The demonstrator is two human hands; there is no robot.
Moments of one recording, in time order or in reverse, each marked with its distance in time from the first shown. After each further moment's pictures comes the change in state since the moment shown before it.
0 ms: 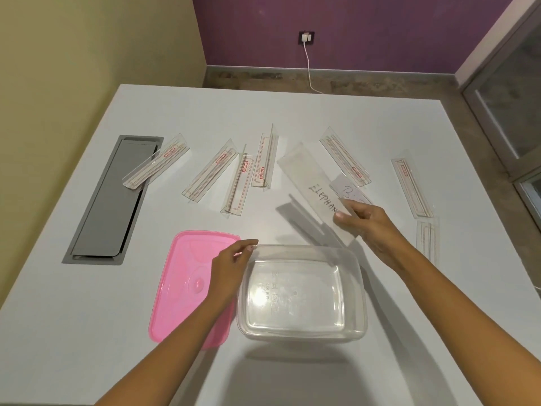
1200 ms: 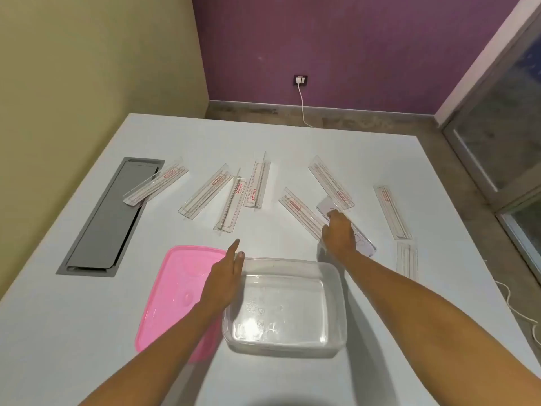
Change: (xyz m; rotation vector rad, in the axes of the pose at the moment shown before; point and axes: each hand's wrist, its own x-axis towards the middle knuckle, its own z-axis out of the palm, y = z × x) left_hand -0.005 0.002 0.010 0.278 -0.013 0.118; right_hand 0.057 0.030 0.015 -1.013 0.518 -0.082
